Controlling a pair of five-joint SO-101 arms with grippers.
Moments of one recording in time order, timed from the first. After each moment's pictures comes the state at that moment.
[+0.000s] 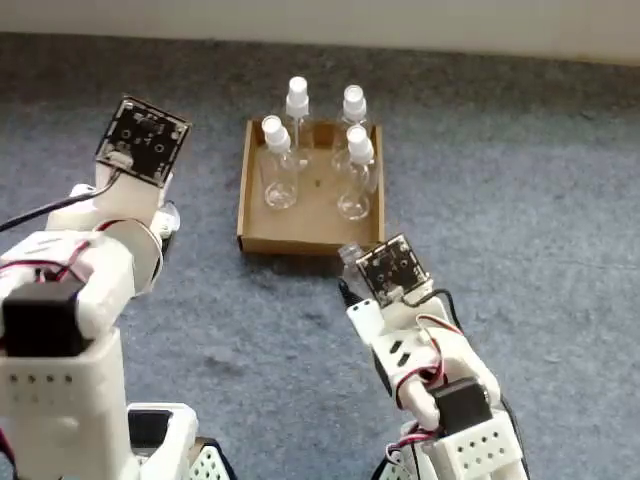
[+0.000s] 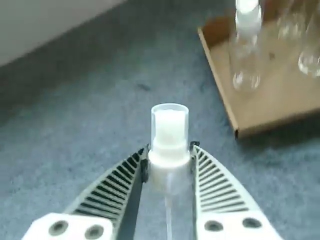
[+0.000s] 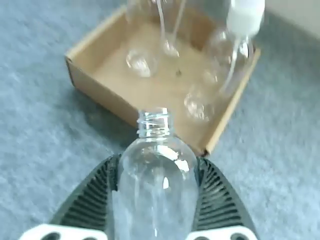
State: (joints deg) left arm -5.0 -50.6 12.4 83.4 -13.8; right arm -27.2 -90.5 77.7 47.0 16.3
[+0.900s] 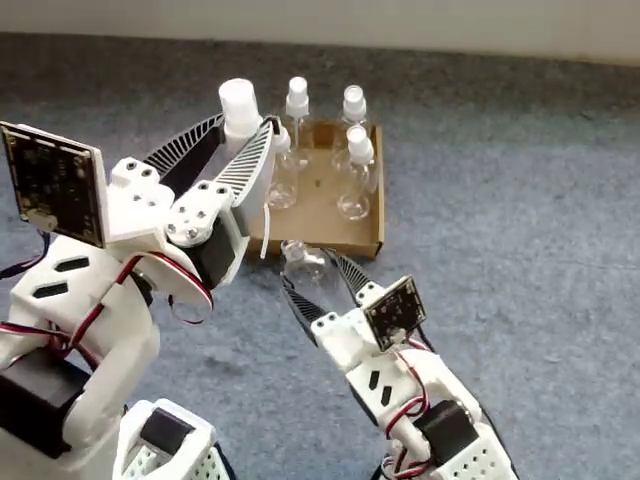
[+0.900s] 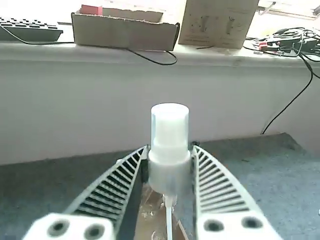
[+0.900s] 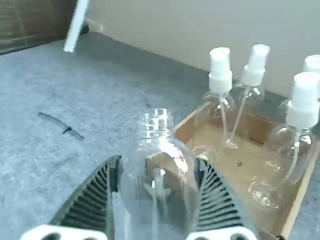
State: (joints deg) left arm 20.4 -55.5 8.0 58.6 13.7; right arm -37.5 -104.6 90.7 29.2 2.8
